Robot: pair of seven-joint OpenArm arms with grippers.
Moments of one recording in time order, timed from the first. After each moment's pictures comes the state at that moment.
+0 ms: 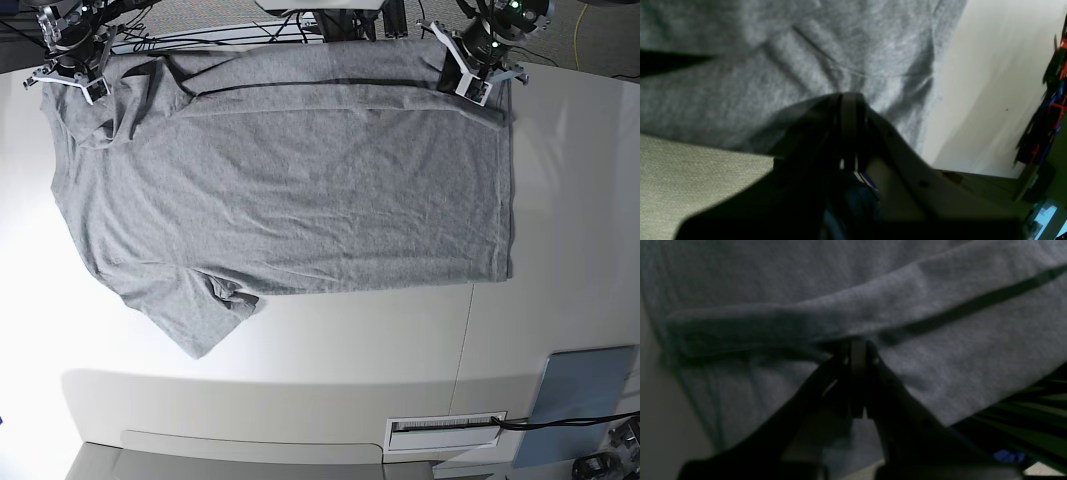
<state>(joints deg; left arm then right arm) 41.9 -22.5 4.0 107.8 -13.9 -11.0 24.2 -49.1 36.9 8.4 101.4 -5.9 1.2 -32.5</state>
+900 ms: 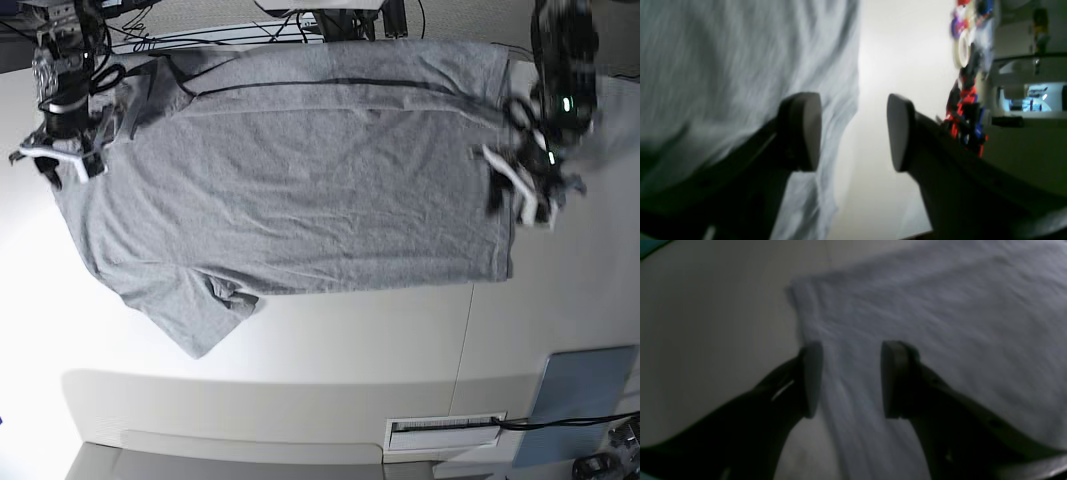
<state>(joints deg) 15.6 -21.8 -9.2 102.9 -19.8 -15.1 31.6 -34.9 37.0 9.2 114.0 -13.2 -0.7 -35.3</state>
